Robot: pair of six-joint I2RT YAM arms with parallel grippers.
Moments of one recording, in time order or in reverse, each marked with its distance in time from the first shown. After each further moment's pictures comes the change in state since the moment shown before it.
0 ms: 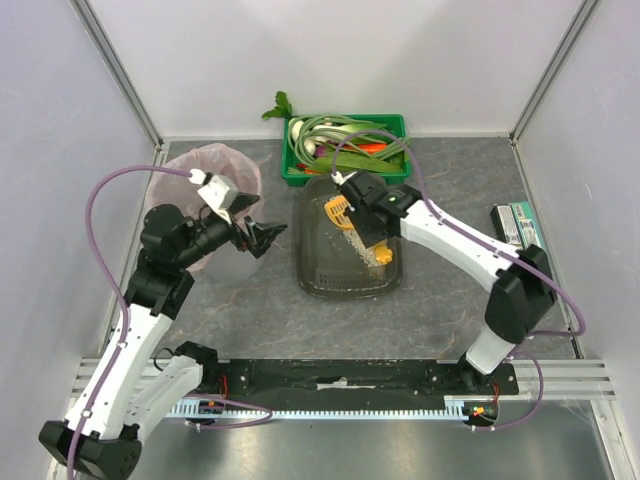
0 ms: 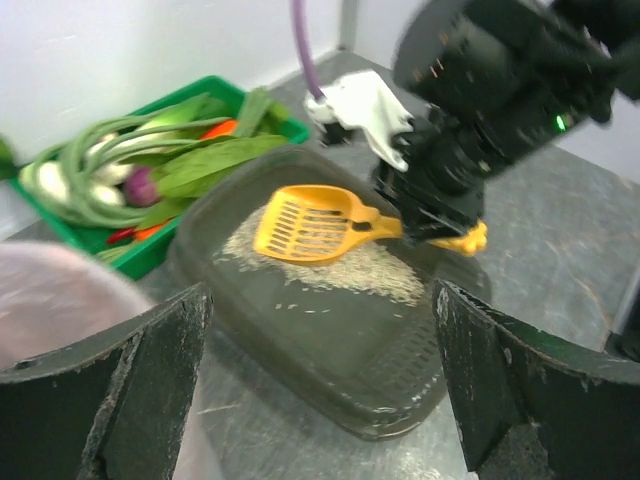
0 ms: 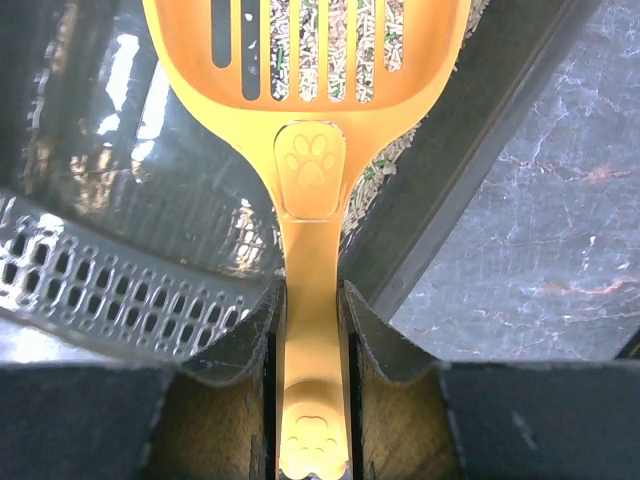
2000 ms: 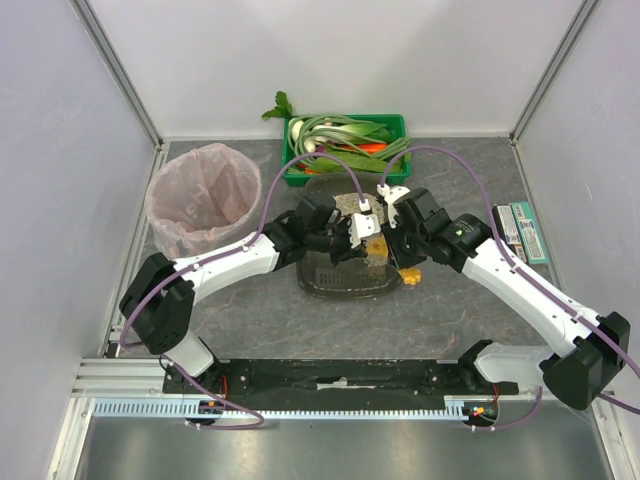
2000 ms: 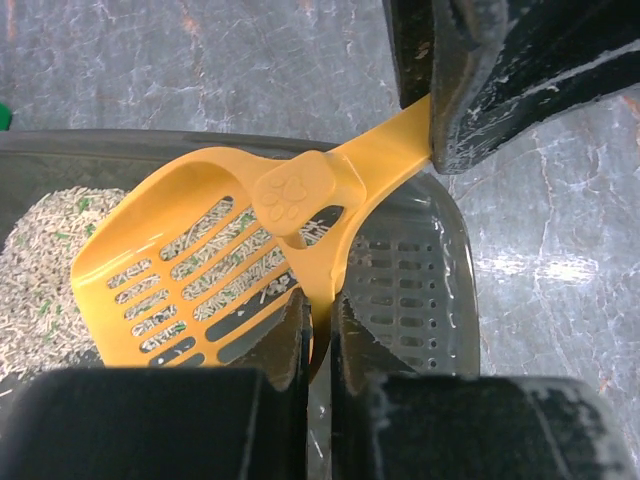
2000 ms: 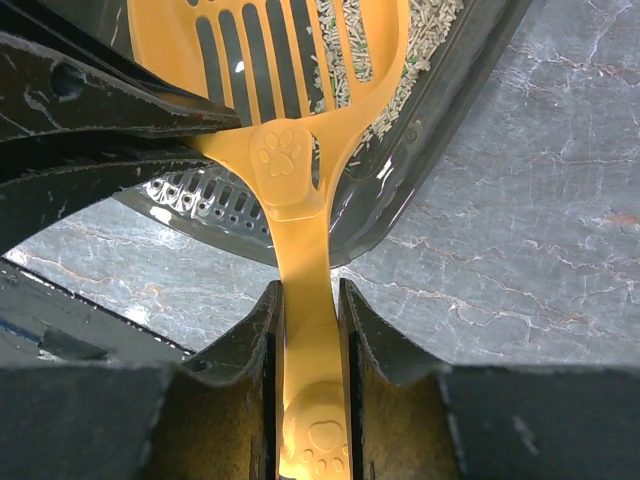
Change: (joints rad) left arm -0.541 0.828 0.219 0.060 -0.069 0.462; right arm -0.087 -0.458 -0.300 -0.005 -0.263 0.055
